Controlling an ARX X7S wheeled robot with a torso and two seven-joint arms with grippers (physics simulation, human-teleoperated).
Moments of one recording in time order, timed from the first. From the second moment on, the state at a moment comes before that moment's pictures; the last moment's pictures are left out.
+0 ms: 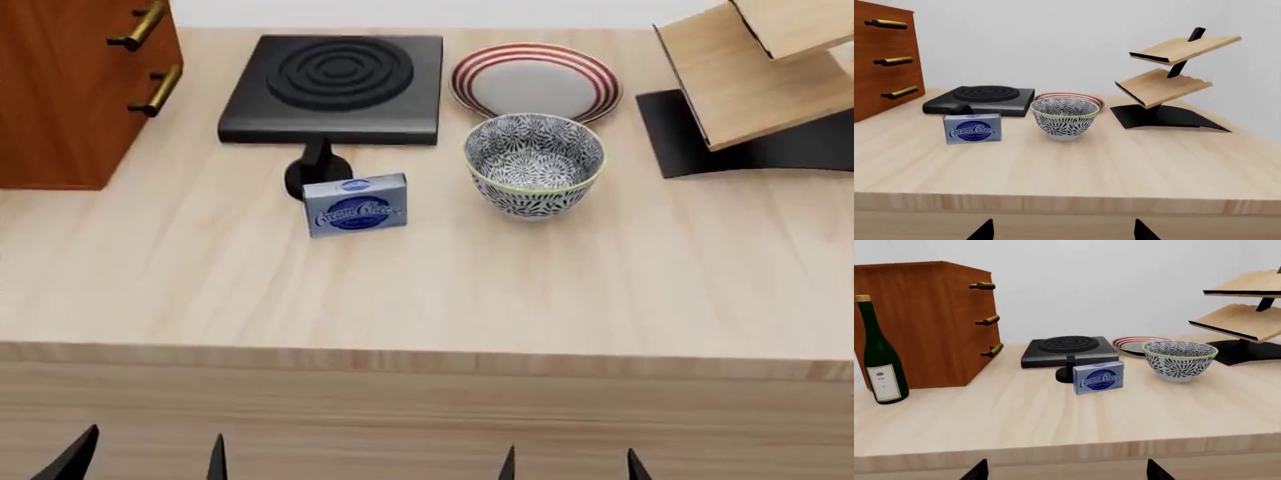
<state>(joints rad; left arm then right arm) -0.01 -0.18 0.24 0.16 -0.12 -0.08 -0.23 -0.02 0.10 -0.10 -0.19 0.05 0.15 0.14</state>
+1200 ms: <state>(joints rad) -0.01 -0.20 0.28 0.15 -0.12 -0.07 -0.28 -0.02 0.15 -0.17 -0.18 0.06 0.13 0.23</state>
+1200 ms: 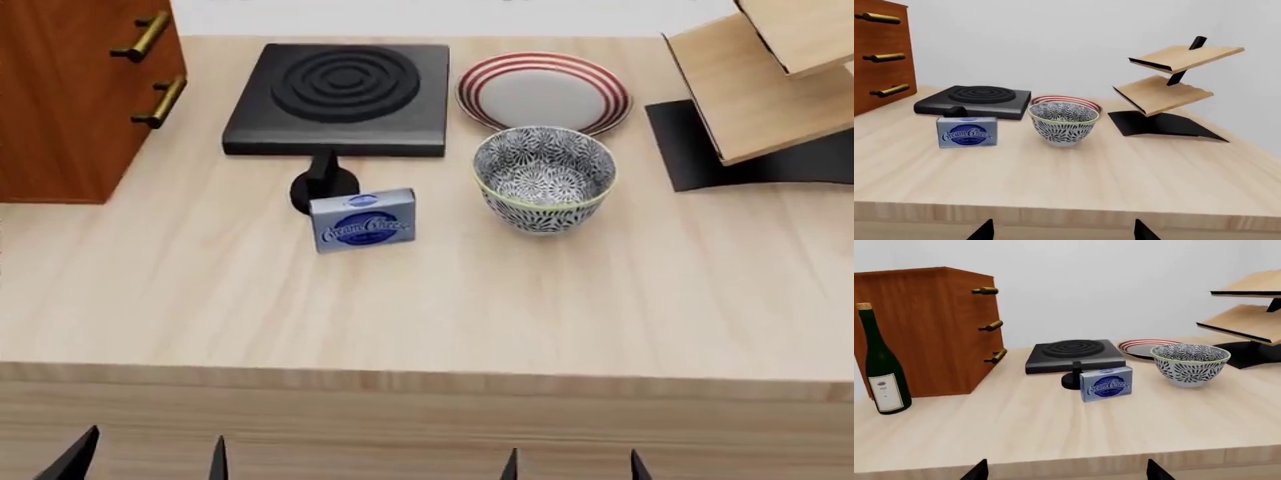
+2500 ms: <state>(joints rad) -0.01 -0.23 0.31 0.15 -0.12 -0.04 -0.32 -0.02 0.19 -0.19 -0.18 0.10 0.12 0.28</state>
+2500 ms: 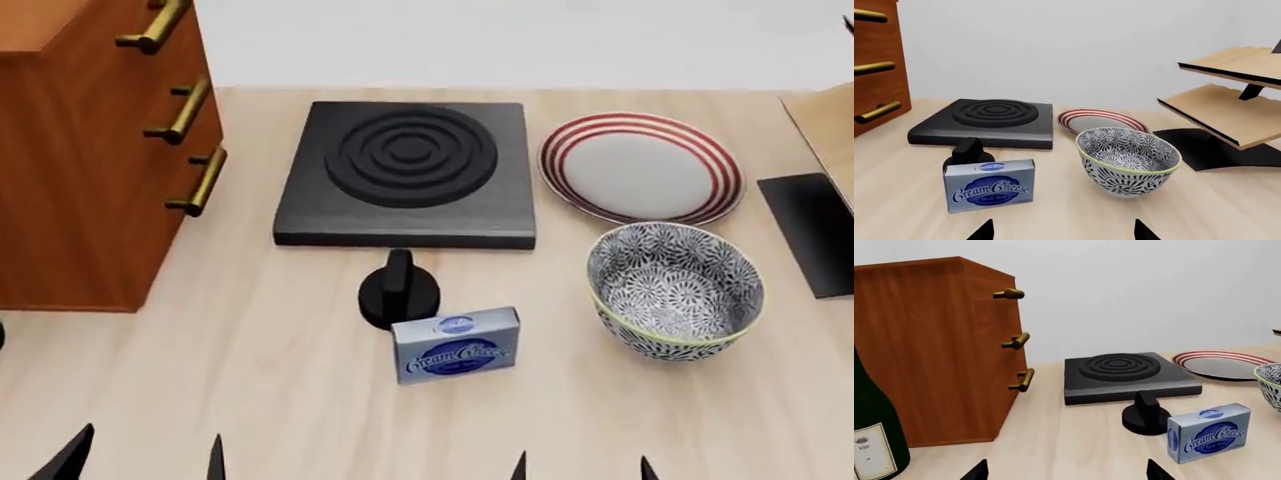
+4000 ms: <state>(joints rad) -0.02 -0.26 0.34 0.16 -0.13 -0.04 -0.35 -0.02 0.22 -0.22 -0.19 0.13 0.11 0.32</state>
